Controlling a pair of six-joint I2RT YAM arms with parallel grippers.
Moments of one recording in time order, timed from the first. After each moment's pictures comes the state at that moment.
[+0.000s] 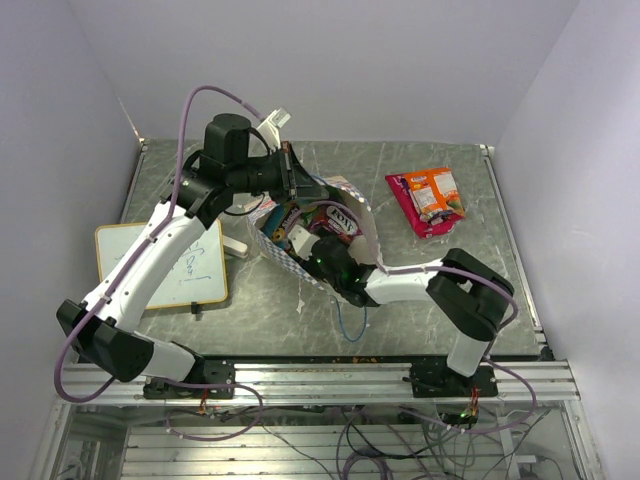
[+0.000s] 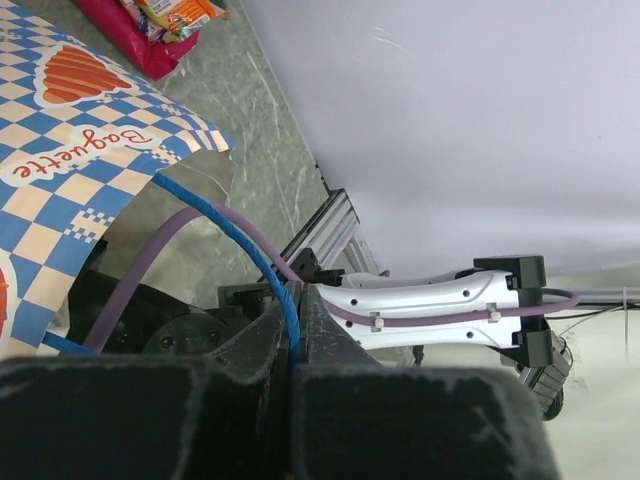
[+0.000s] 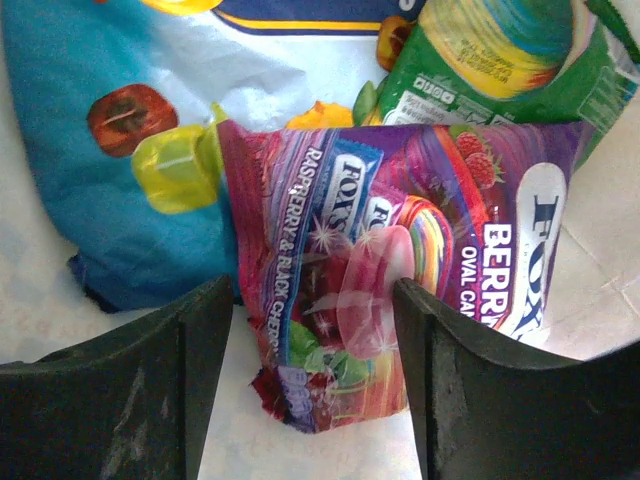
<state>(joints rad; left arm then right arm) -0.53 1.39 1.55 -0.52 0.65 -0.77 0.96 1.76 0.83 0.43 0.43 -0.41</state>
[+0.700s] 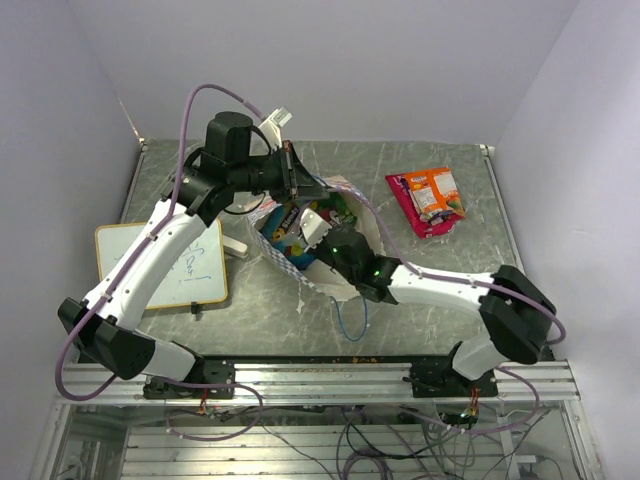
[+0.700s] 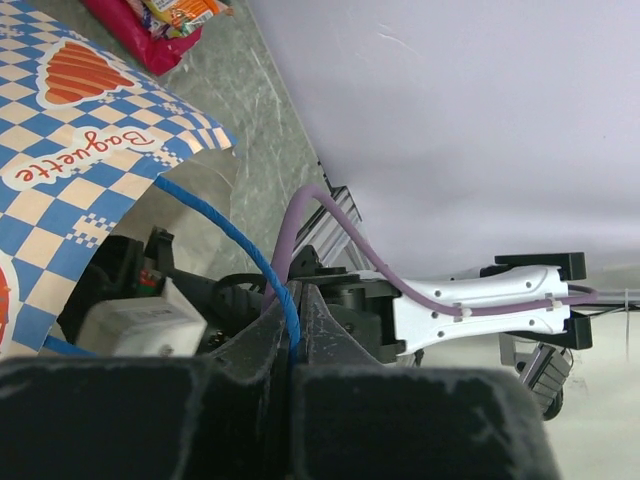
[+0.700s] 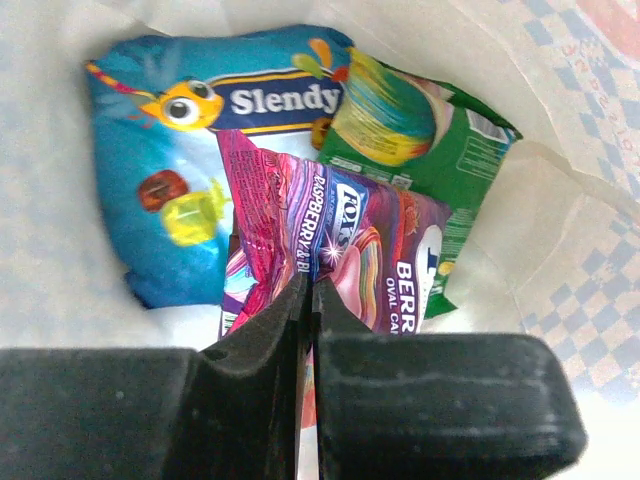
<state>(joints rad) -0.53 1.41 1.58 -0.57 0.64 -0.75 0.96 1.57 0.87 0.32 0.39 -0.39</state>
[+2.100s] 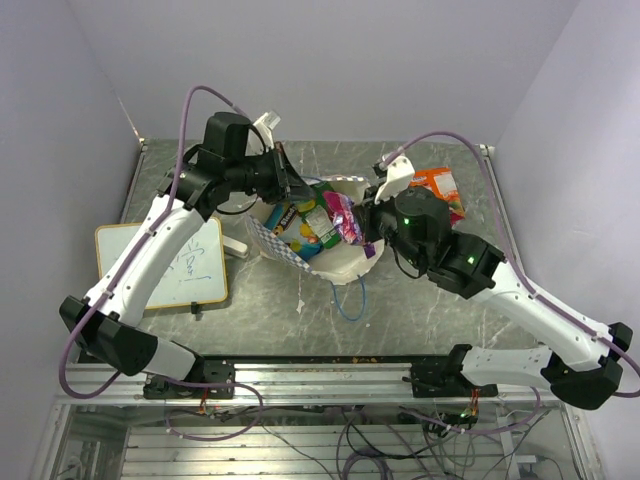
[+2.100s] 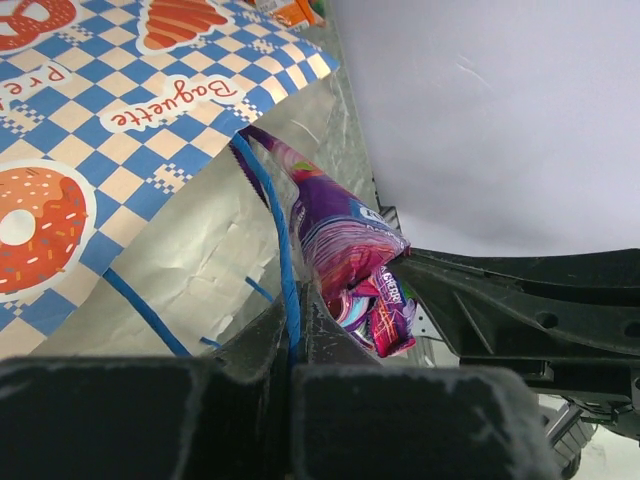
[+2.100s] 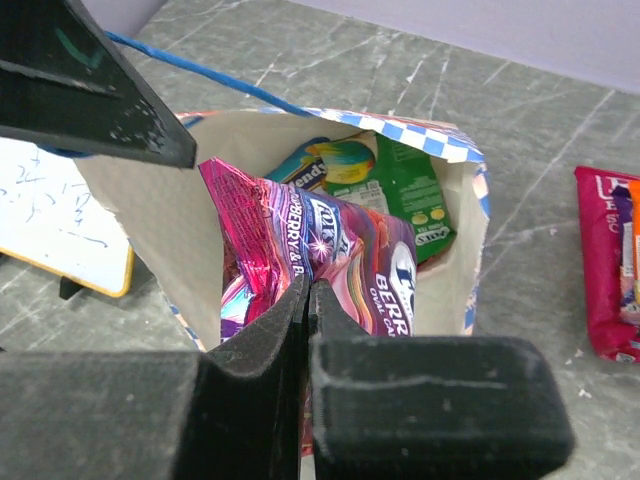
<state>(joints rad) -0.49 1.42 1.60 -0.70 0.53 -0.75 0.96 1.13 1.29 -0.44 0.41 0.23</state>
